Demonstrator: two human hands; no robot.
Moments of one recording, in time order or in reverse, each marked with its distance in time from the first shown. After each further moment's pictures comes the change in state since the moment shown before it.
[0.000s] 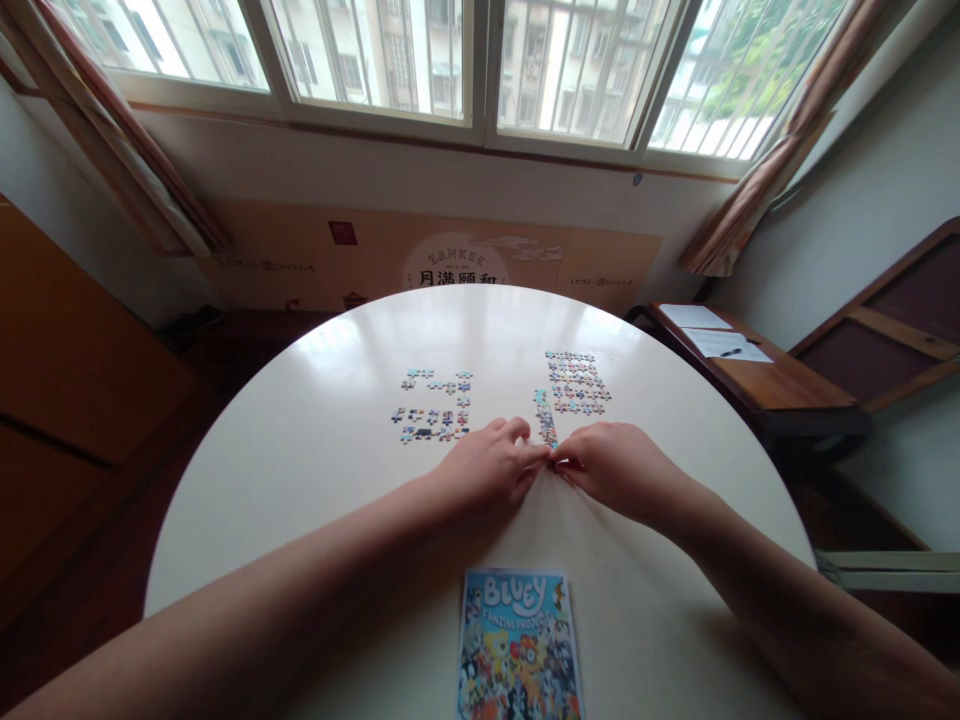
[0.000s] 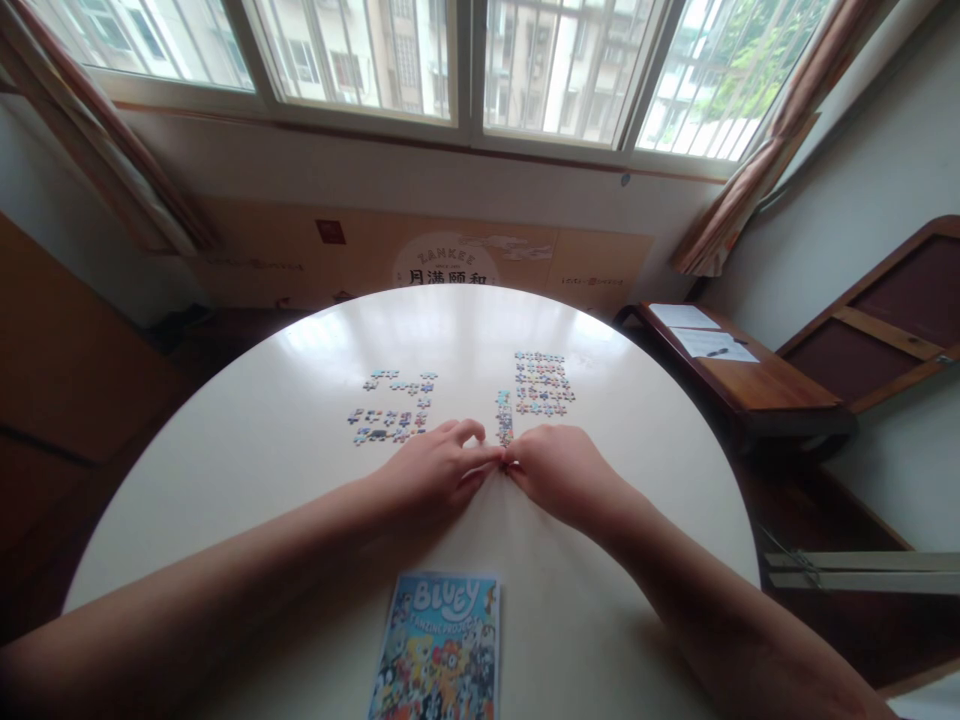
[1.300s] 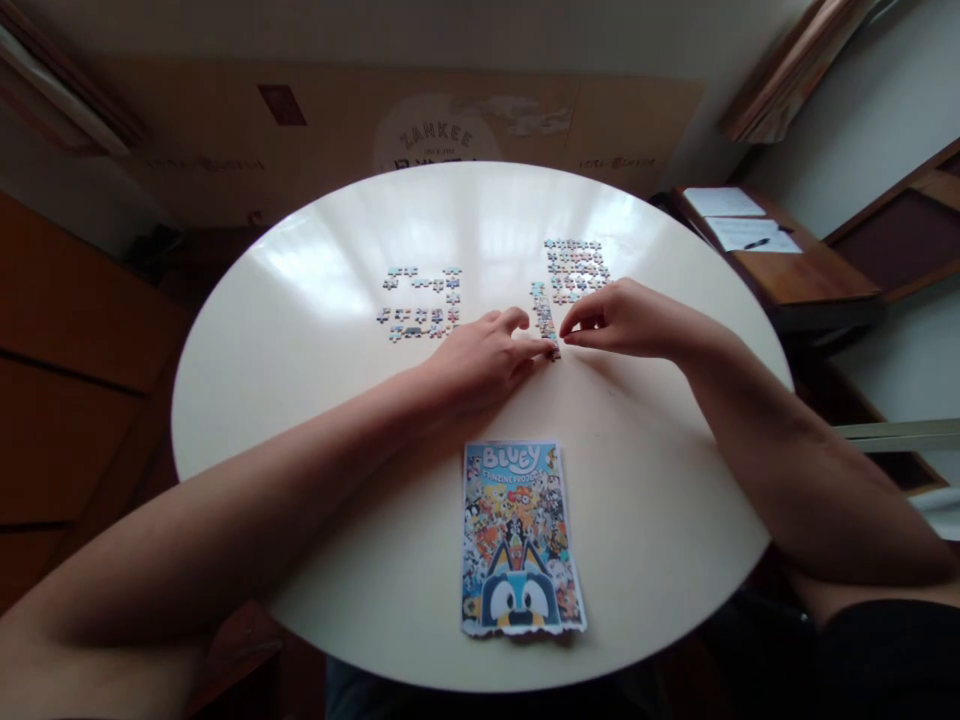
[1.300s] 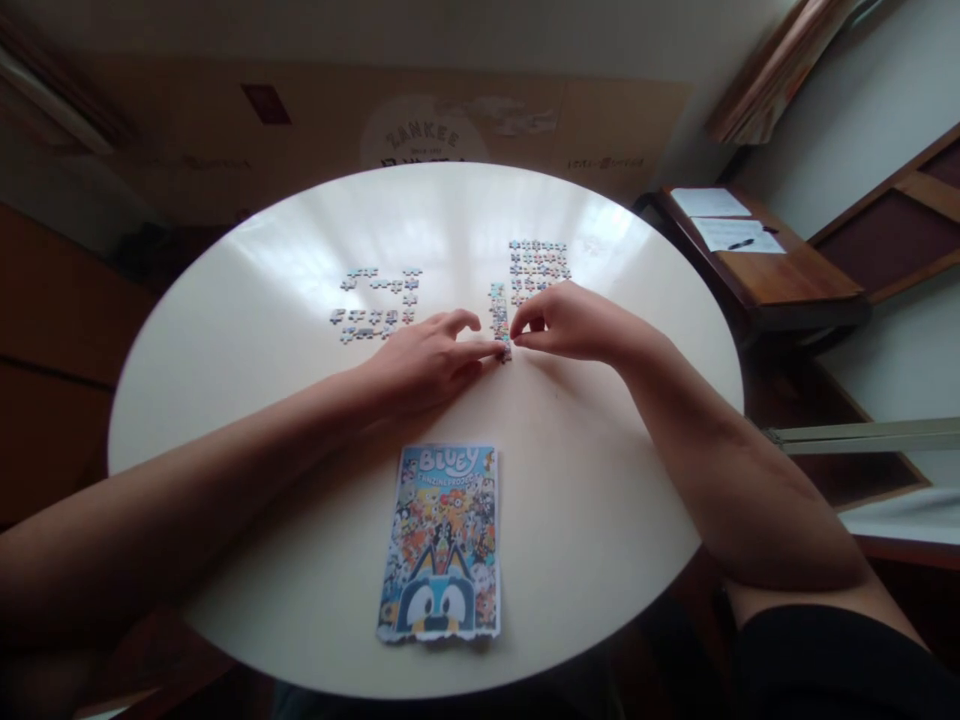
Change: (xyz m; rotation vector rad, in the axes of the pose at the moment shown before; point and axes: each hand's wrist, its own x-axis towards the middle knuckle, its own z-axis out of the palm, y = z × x) left_hand 0.004 0.006 0.002 0.079 -0.028 0.001; right_hand 0.009 0.056 -0.005 0.353 0.004 -0.166
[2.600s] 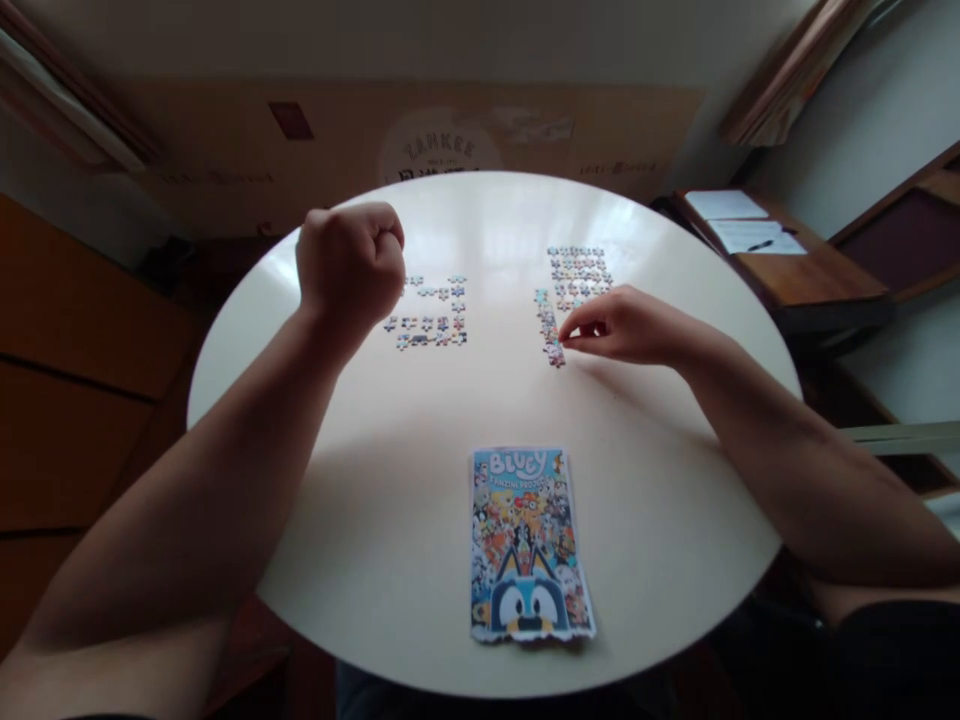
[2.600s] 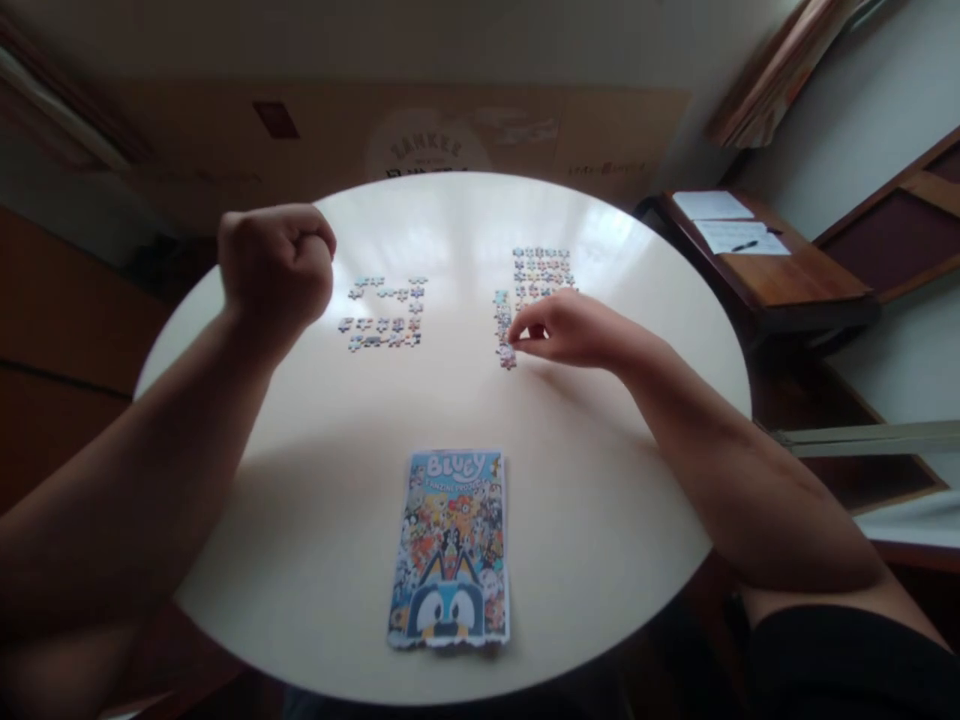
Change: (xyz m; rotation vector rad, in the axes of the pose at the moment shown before) left_hand -0.016 -0.081 -0.077 0.065 0.636 -0.536; right_hand 0.001 -0.003 0.004 0.028 0.053 -0.027
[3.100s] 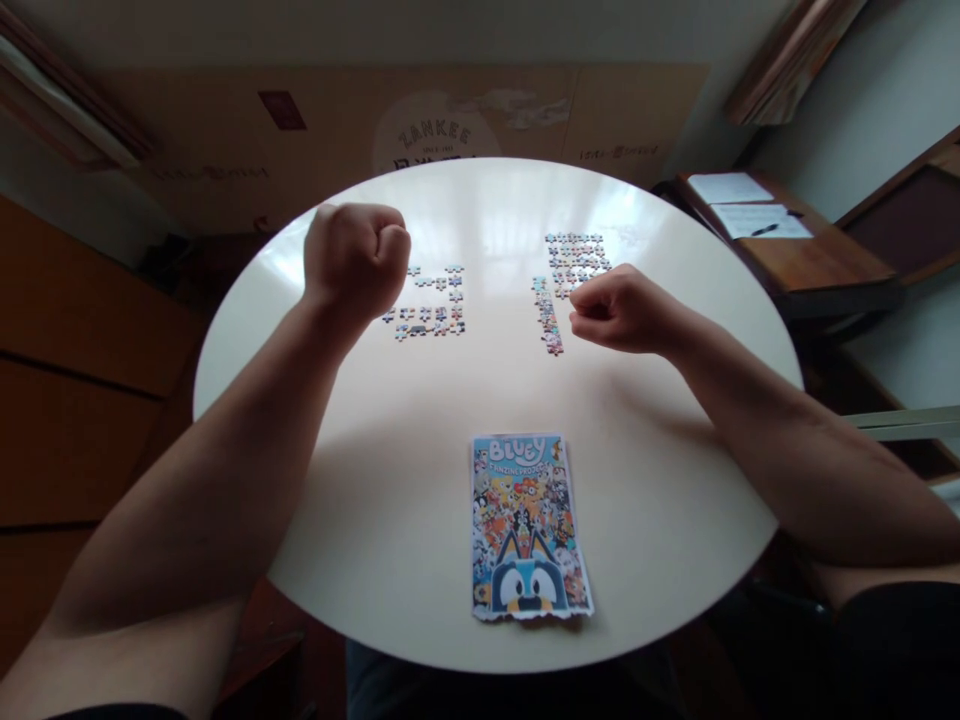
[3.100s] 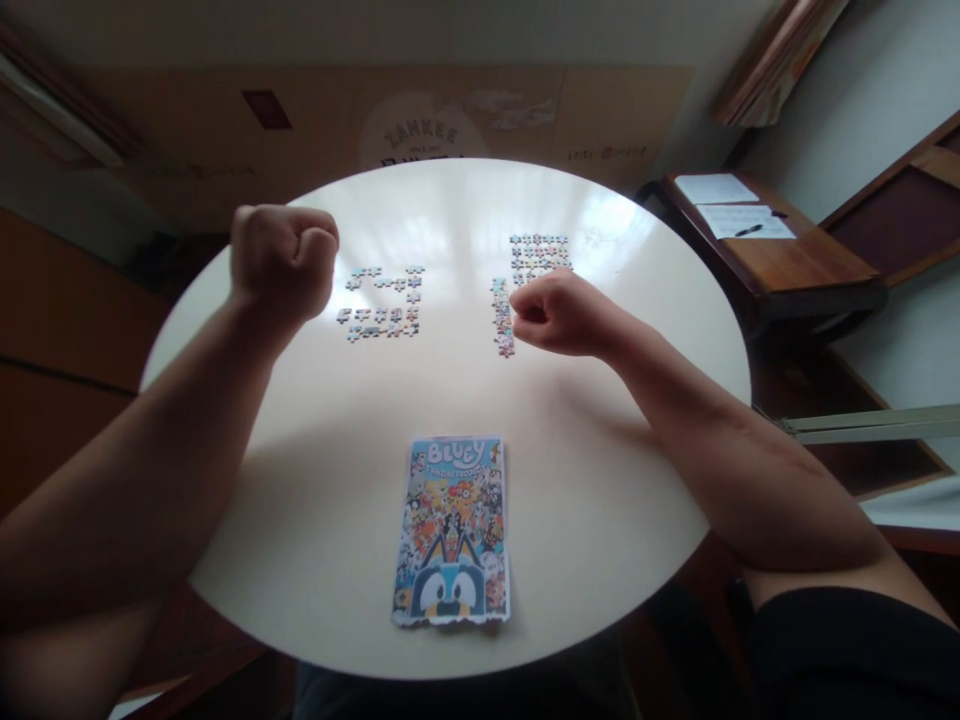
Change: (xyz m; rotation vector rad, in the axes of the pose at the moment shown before) left_hand -0.001 0.004 0.002 0.002 -0.122 -0.001; right_hand 0.002 -0.008 0.004 -0.032 0.146 -0.034
